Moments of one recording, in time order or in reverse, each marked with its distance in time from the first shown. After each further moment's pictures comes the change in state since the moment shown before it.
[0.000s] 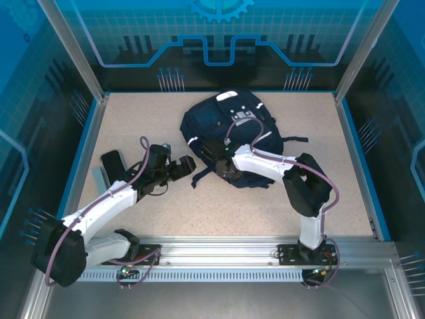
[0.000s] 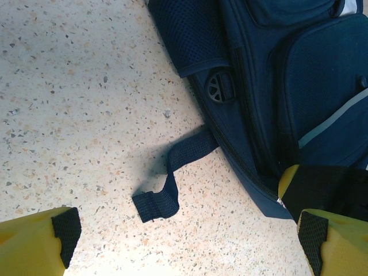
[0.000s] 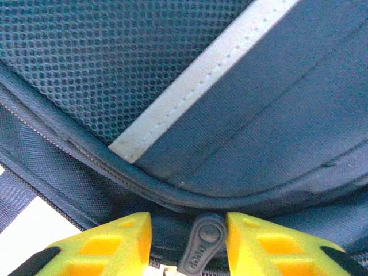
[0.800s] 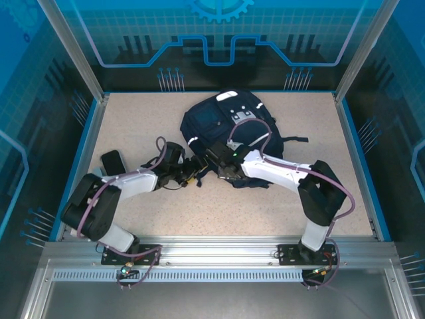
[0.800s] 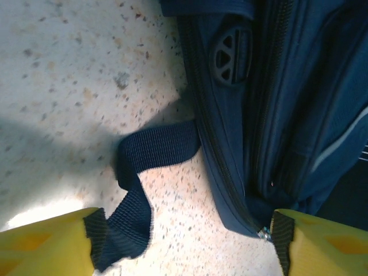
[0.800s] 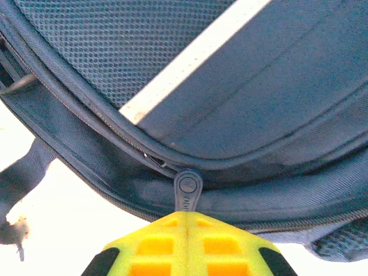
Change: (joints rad) left arm 0.005 0.423 0.026 0.371 0.262 -0.290; right arm 0.022 -0.154 -0.130 0.075 0.013 -0.040
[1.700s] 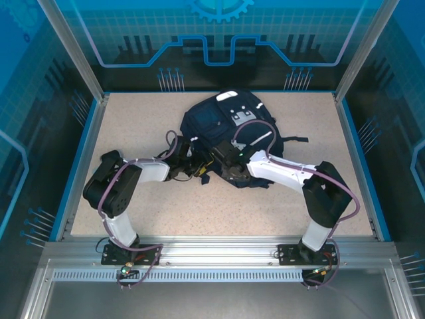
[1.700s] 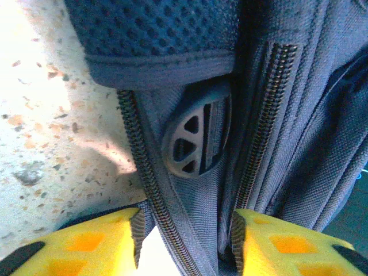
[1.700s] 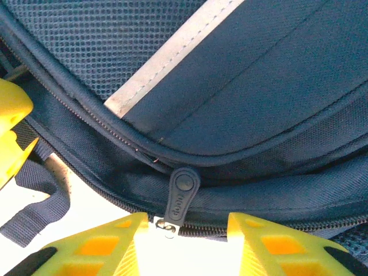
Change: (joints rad) left arm -0.001 0.230 0.131 0.140 0.042 -0.050; right arm -0.049 -0.029 -0.051 0.055 -0.090 -0.029
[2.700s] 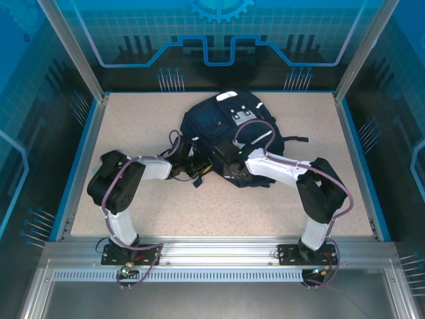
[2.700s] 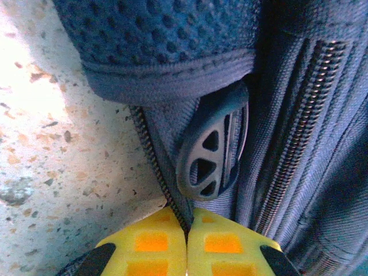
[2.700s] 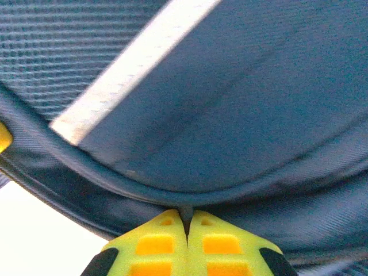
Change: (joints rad) left arm 0.000 0.042 0.032 -0.034 0.018 0.047; right arm -0.029 0.034 -0.006 -0.009 0.041 -0.026
